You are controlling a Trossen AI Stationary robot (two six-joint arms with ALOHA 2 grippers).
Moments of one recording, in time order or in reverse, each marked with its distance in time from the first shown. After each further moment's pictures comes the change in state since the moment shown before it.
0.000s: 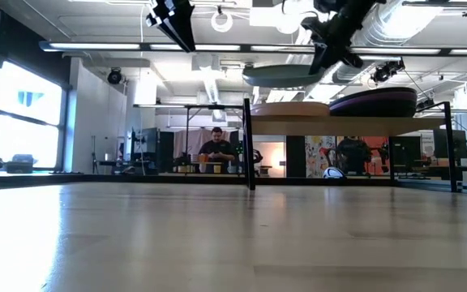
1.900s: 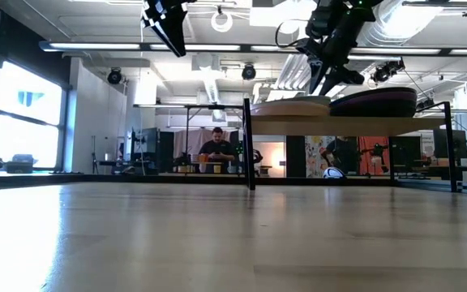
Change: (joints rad) left arm 0.001 0.001 -0.001 -0.092 -0.001 -0.001; right arm -0.036 0.117 -0.001 -0.084 -0.061 0.037
